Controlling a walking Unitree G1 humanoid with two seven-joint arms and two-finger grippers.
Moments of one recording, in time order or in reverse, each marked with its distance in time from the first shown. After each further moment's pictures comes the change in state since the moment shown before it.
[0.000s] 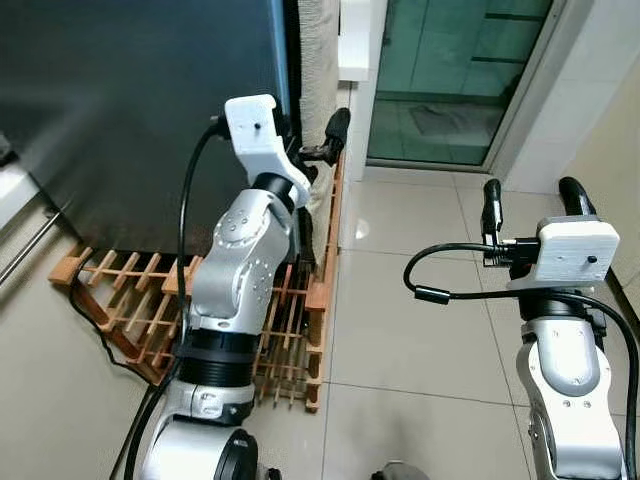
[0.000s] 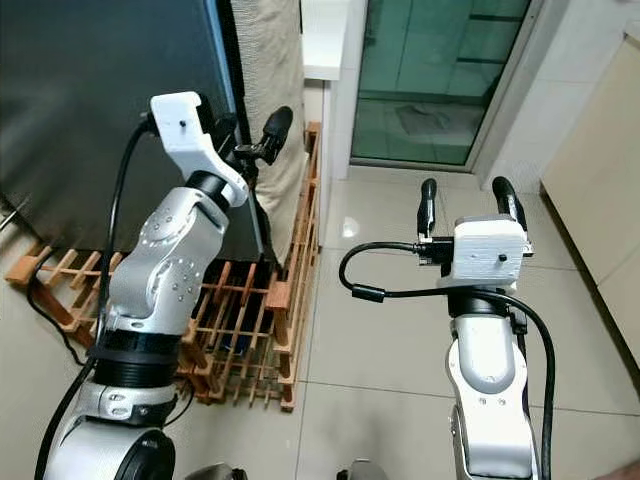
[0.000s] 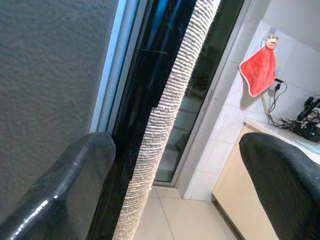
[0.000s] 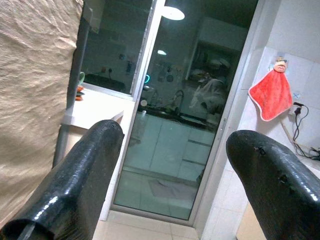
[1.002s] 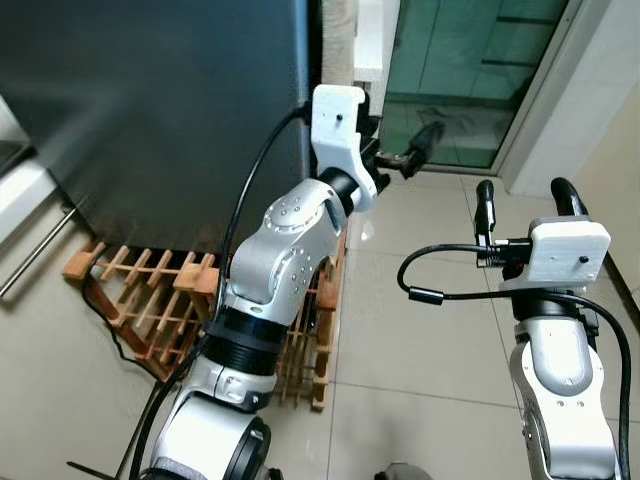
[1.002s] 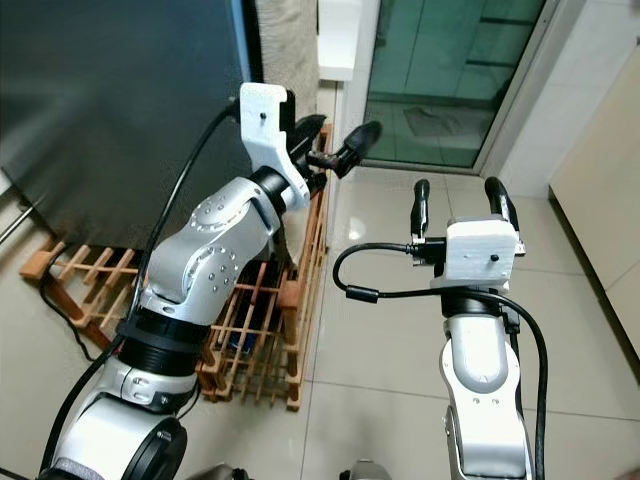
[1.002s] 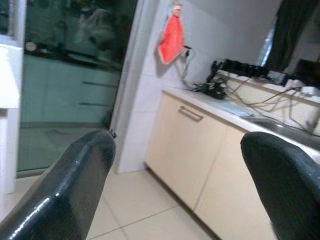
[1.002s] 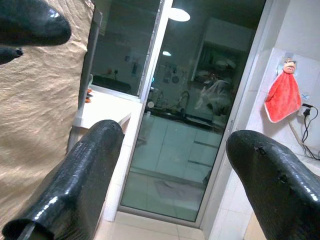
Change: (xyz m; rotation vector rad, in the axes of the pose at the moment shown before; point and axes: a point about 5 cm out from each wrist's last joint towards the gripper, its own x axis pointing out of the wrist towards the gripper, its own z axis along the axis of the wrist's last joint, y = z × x) left arm 0.007 -0.063 -0.007 -0.041 0.116 -0.385; right arm 0.001 0.006 0.001 0.010 -0.003 0.010
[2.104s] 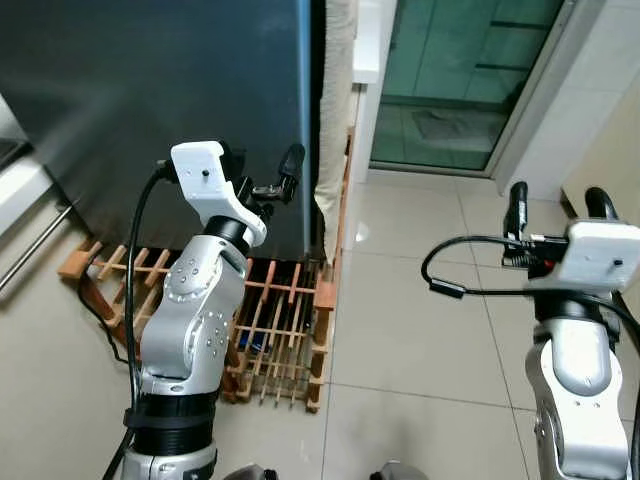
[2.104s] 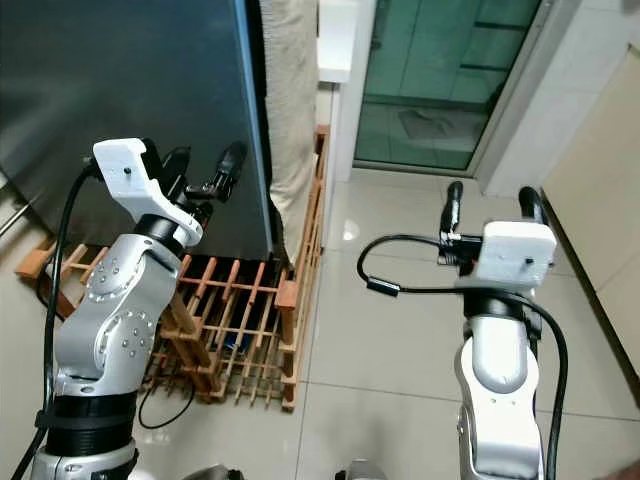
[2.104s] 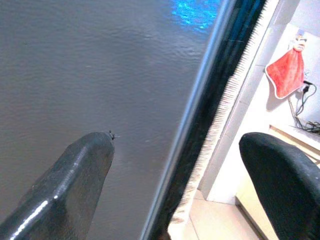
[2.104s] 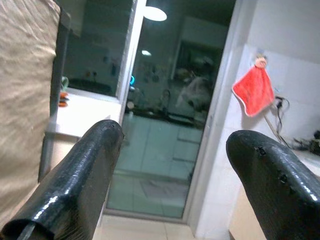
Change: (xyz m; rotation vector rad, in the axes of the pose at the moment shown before) left arm -0.099 0.069 -0.004 0.099 -0.112 0.501; right arm 0.010 -0.013 -0.002 0.040 -0.003 -0.077
